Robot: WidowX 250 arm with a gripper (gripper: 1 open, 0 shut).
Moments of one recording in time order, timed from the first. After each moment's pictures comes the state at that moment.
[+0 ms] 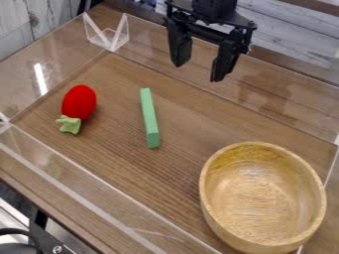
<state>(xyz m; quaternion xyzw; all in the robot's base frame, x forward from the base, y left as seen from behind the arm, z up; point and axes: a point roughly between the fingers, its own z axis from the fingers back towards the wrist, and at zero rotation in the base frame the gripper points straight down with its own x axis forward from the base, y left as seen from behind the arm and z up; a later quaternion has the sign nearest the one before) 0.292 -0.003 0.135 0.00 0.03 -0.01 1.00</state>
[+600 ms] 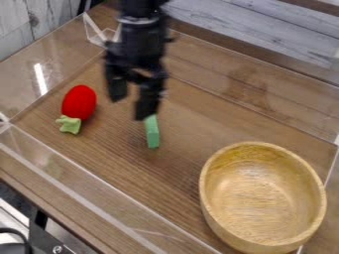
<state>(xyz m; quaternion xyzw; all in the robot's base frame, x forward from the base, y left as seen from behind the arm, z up) 0.233 0.076 0.088 0.00 0.05 -0.07 1.00</state>
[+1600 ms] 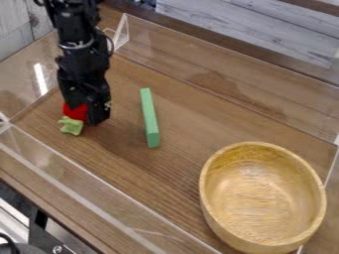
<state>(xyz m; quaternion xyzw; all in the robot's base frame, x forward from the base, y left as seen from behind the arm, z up) 0.239 0.129 0.041 0.02 0.01 -0.10 1.00</state>
